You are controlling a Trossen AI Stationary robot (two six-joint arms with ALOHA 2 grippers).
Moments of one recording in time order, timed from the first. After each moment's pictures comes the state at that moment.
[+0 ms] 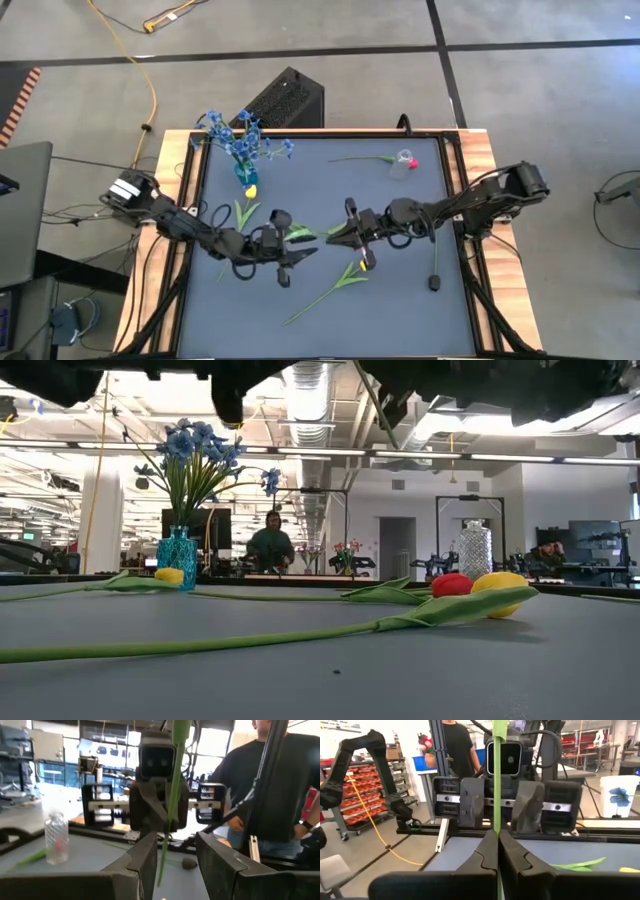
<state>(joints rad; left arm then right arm) -0.41 1.58 0.63 1.18 -0.54 -0.03 0.17 1.52 0.67 0.94 -0.11 0.12</state>
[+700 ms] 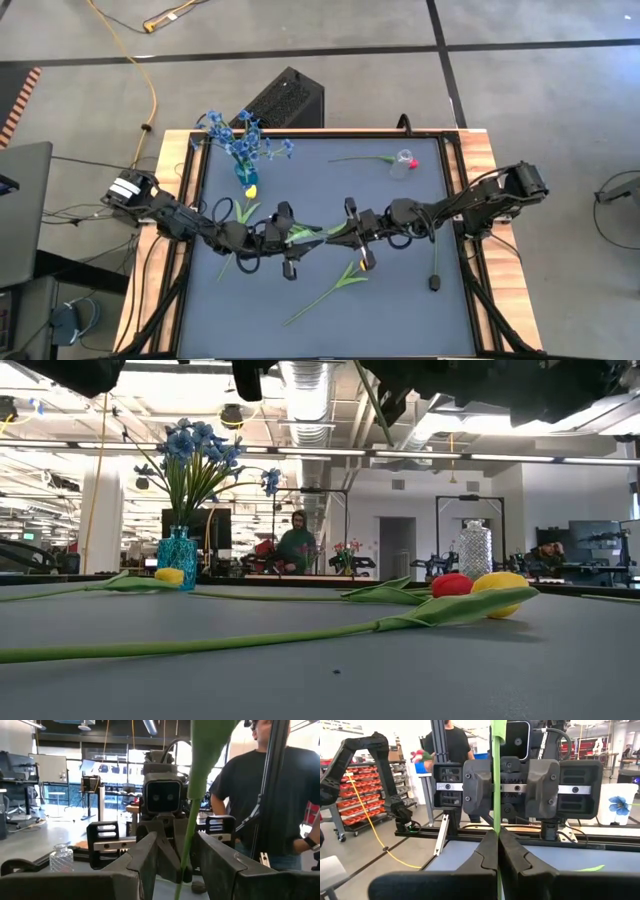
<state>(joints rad) -0.35 1.58 0.69 1.18 -0.47 0.05 0.17 1.53 0.67 0.97 -0.11 0.10</state>
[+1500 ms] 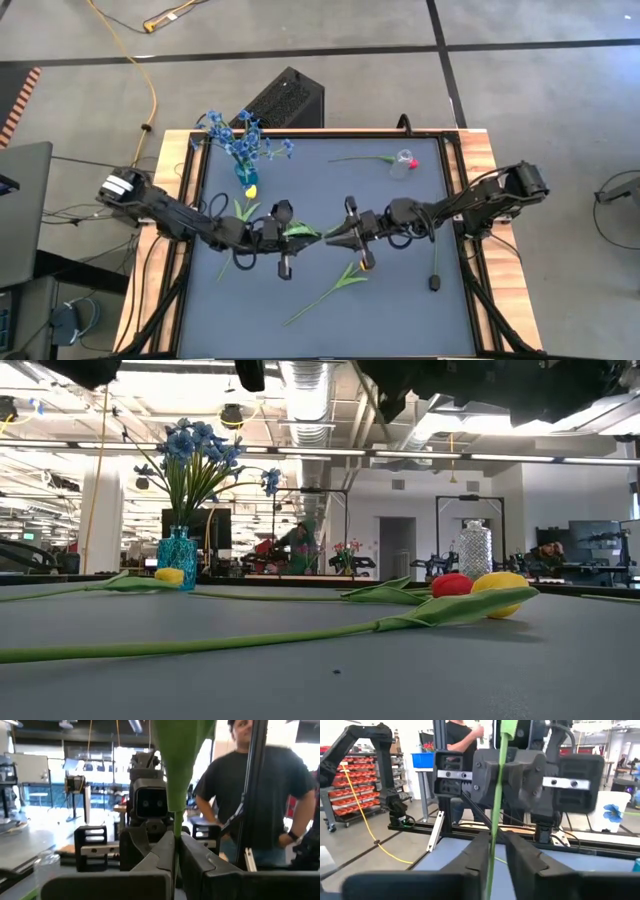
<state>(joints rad) -0.33 1.49 0.69 1.06 -0.38 0.04 0.16 1.52 0.67 0.95 -0.10 0.02</state>
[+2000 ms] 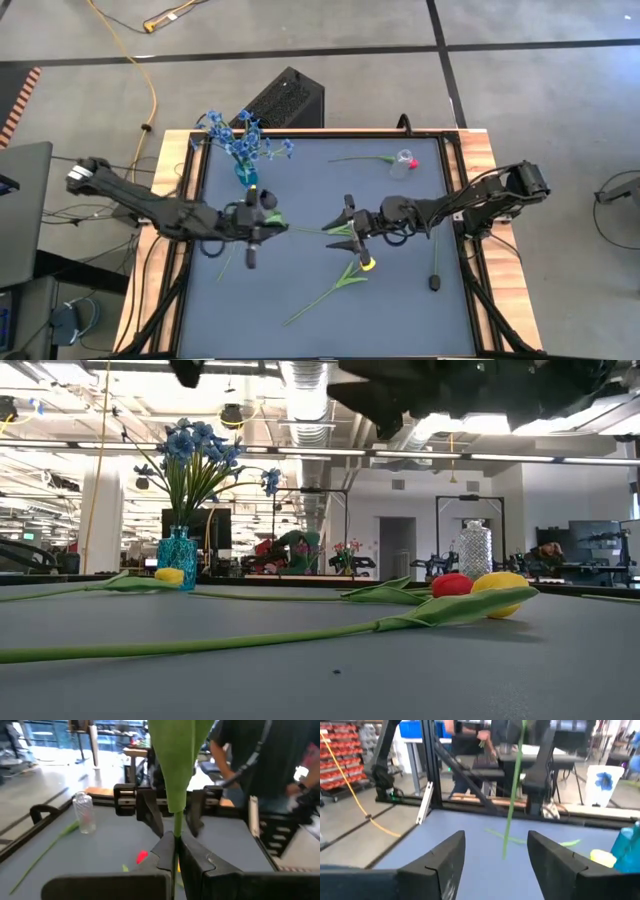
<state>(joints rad) -0.37 1.00 0.69 0.20 -0.44 -0.13 0.13 1.51 0.70 0.76 -0.10 -0.01</state>
